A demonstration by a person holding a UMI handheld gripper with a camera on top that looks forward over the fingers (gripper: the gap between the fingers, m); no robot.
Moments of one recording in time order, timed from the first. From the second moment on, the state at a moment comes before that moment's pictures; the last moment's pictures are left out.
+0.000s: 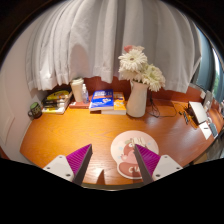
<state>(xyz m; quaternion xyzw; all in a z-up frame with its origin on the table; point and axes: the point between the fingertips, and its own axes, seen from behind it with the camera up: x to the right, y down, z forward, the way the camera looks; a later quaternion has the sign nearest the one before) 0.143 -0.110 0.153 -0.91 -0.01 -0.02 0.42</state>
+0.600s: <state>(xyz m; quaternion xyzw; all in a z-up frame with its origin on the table) -0.011 -0.240 0.204 -0.89 -0.05 0.00 0.45</state>
